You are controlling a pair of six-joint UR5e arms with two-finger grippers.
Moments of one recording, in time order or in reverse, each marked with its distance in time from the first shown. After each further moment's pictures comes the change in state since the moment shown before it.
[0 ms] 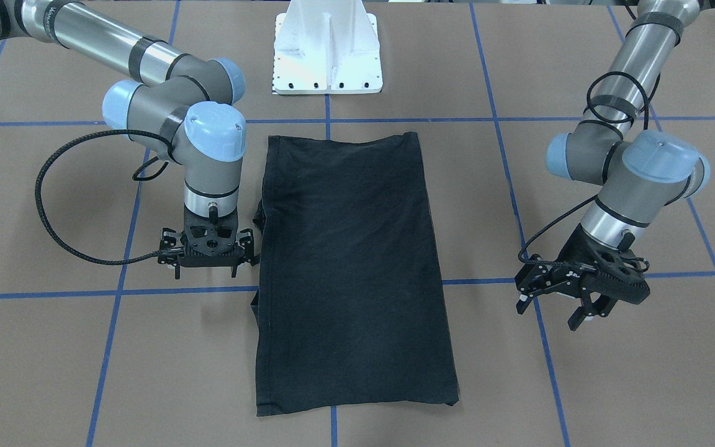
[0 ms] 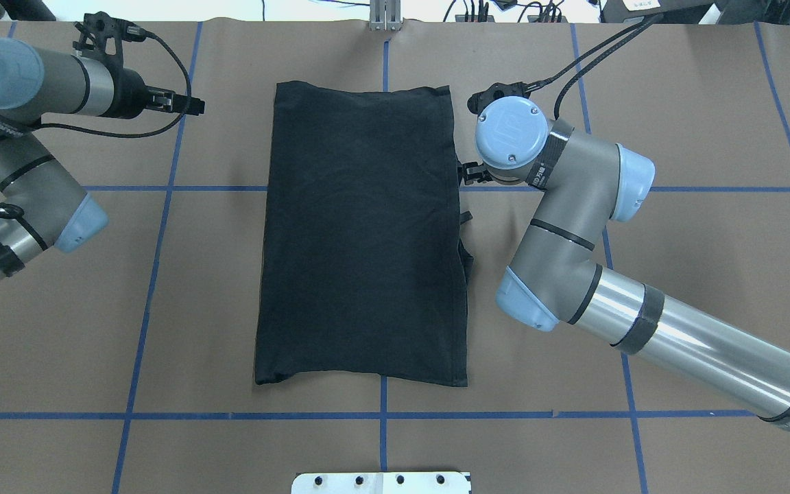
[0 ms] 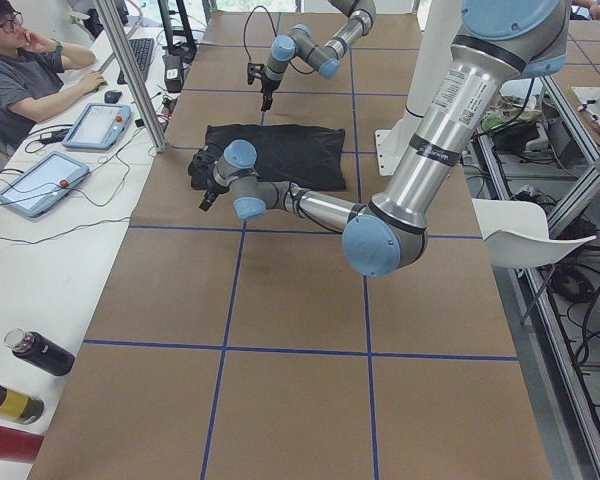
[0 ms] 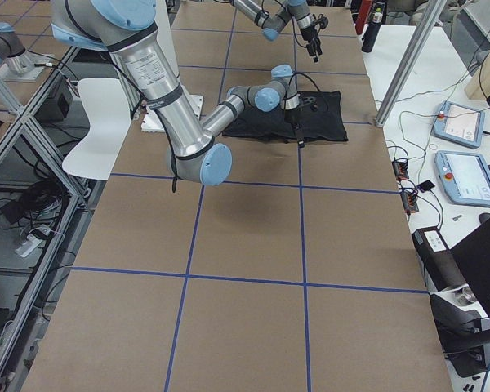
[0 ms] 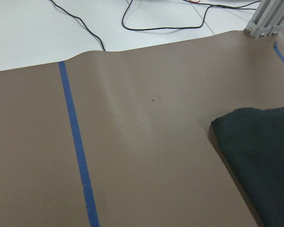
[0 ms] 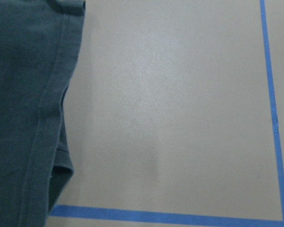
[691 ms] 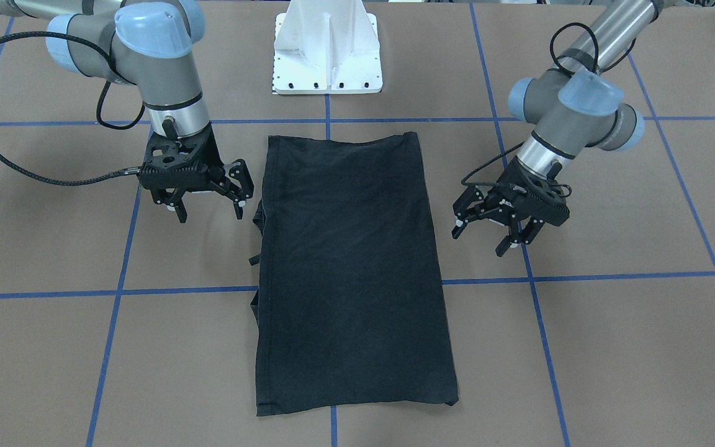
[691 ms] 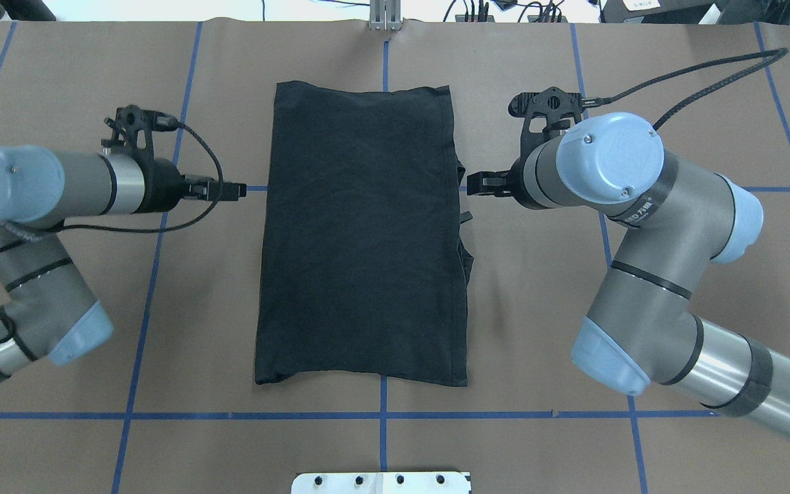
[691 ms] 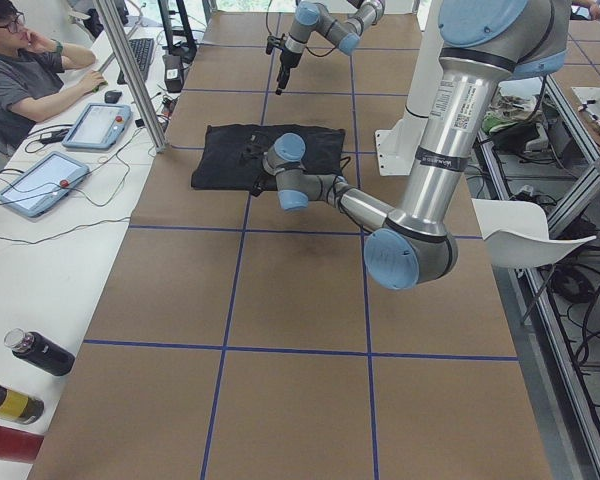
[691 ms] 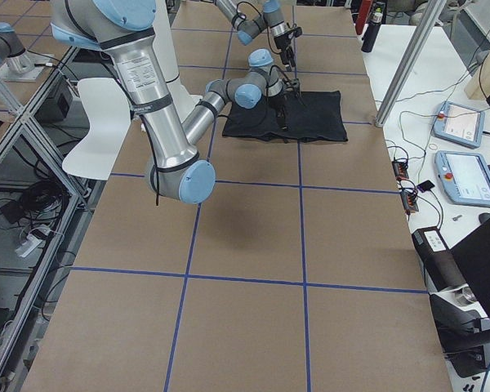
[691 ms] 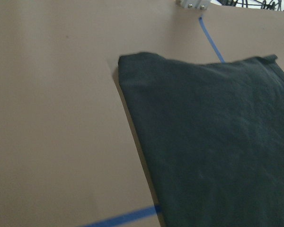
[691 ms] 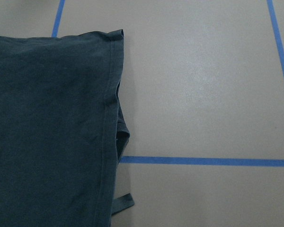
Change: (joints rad) left arm 0.240 0.208 -0.332 0.006 0.100 -0.211; right arm -0.030 -0.197 0.346 0.109 0.080 0.211
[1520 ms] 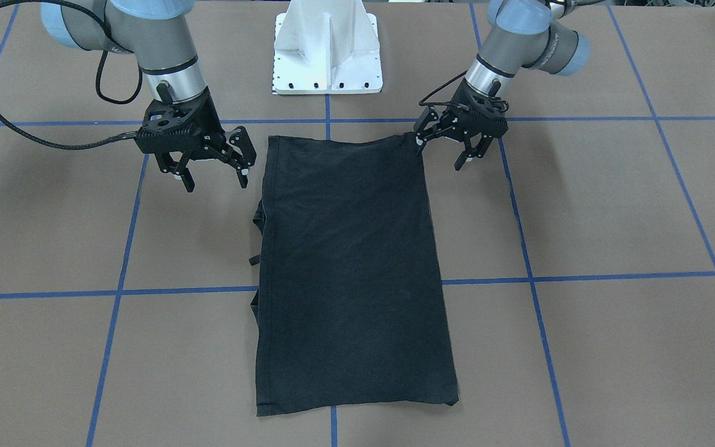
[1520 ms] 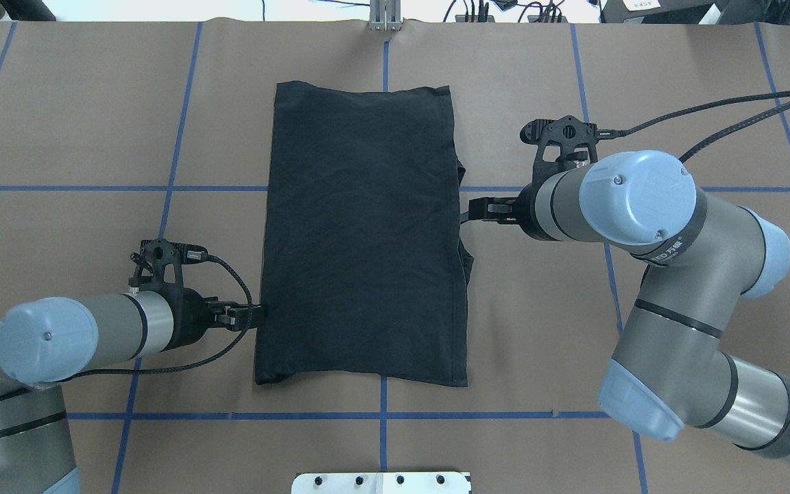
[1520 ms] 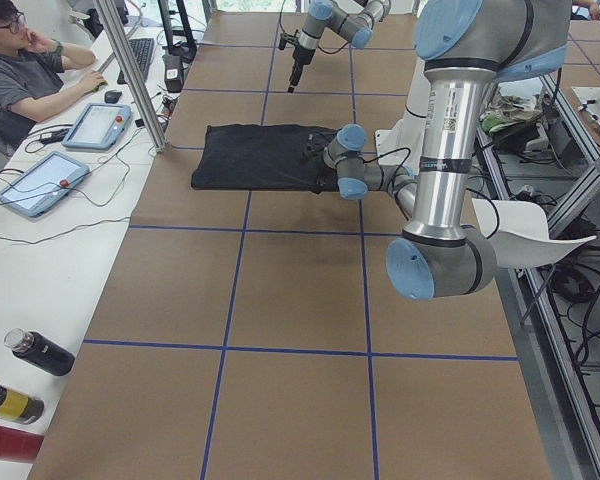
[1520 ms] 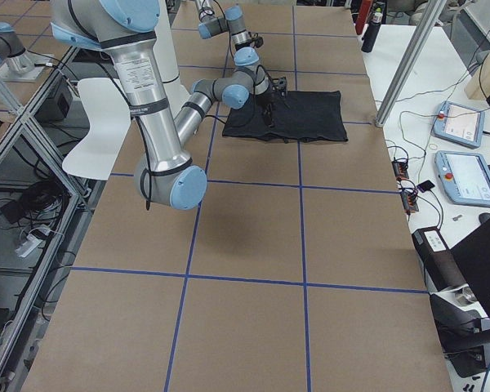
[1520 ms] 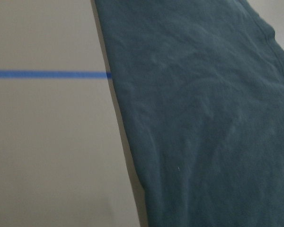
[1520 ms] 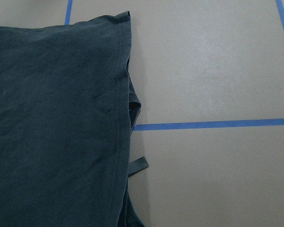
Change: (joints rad) left arm 0.333 0.145 -0.299 0.273 0.239 -0.172; right arm -0.045 -0.066 0.095 0.012 -0.006 0.070
